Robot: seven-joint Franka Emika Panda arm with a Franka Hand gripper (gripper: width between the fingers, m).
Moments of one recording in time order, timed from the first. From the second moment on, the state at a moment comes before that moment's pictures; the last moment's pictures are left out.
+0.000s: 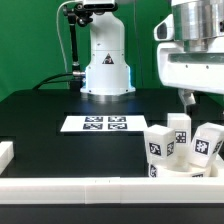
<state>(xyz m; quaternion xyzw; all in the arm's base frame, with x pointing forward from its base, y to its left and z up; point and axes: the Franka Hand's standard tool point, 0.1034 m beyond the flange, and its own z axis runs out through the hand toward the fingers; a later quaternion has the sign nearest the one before) 0.633 0.115 0.104 -0.85 0.53 -0.01 0.06</state>
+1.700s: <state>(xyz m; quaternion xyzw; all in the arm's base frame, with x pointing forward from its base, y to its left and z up) 0.636 0.113 0.095 -0.98 -0.20 -0.05 -0.02</state>
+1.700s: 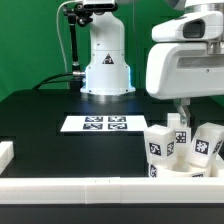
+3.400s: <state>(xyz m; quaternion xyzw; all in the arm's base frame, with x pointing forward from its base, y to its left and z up) 0.636 0.112 0.085 -1.00 -0.02 -0.05 -0.02</state>
